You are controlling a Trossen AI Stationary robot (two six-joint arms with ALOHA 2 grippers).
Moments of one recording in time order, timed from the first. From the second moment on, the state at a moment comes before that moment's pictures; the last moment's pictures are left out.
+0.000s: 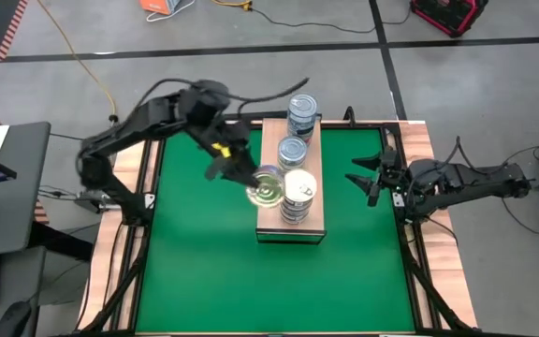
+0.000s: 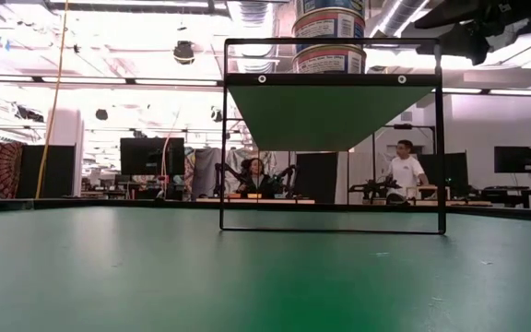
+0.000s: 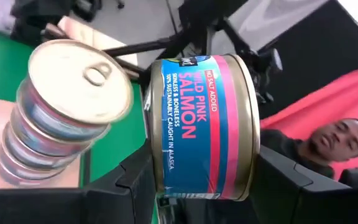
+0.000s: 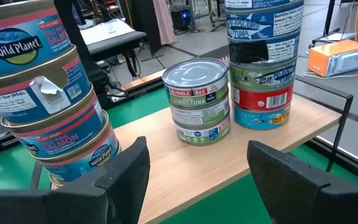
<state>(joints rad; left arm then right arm) 0.22 1.57 2.03 -0.87 0.77 -0.42 0.12 0.49 0.61 -0.35 0.52 0.32</state>
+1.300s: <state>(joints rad) 0.25 1.88 2.30 -0.95 0.88 -0.46 0.12 0.49 0.61 -0.35 0.52 0.31</state>
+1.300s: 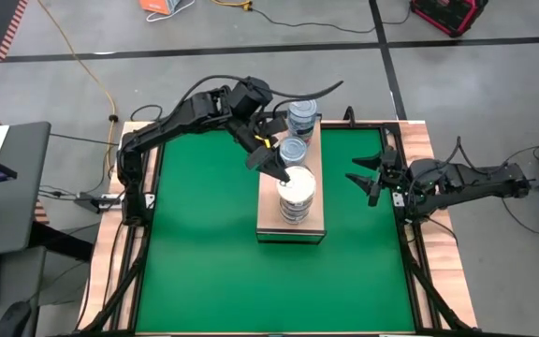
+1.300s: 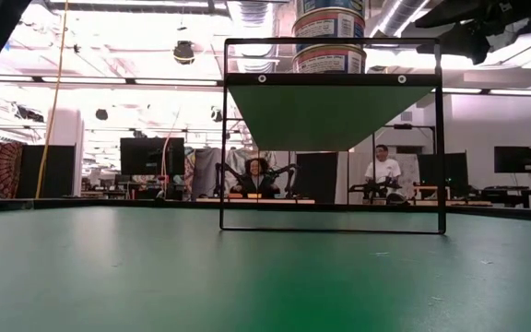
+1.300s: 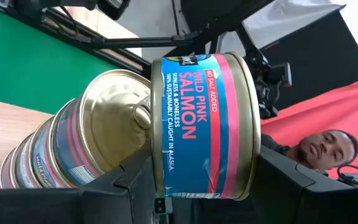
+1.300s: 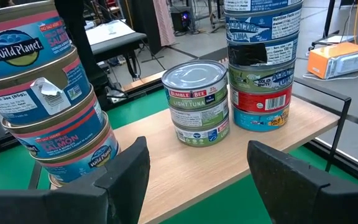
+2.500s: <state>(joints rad) 0.25 1.88 2.30 -0.95 0.80 -0.32 0.12 0.50 0.61 -0.35 0.52 0.32</state>
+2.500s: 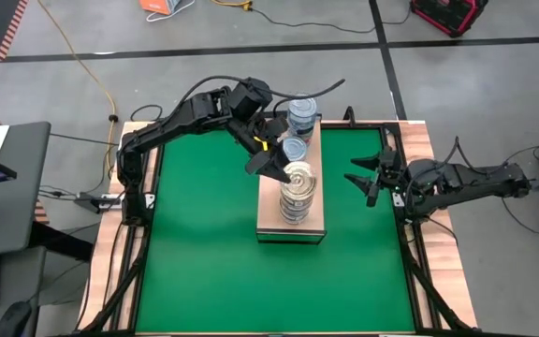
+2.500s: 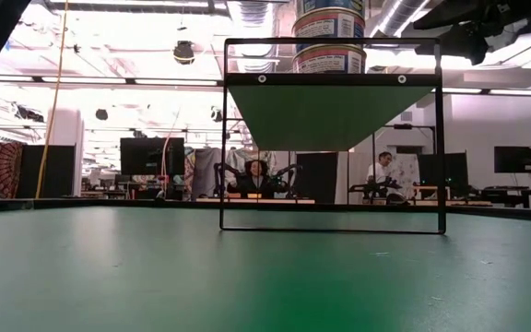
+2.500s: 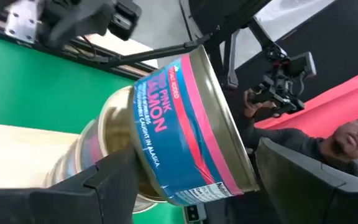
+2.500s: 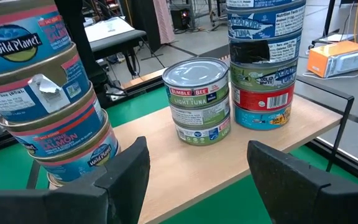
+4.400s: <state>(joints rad) 0.09 1.04 1.14 -0.53 0.34 0.08 0.22 0.17 0.39 -0.04 0.67 0.14</state>
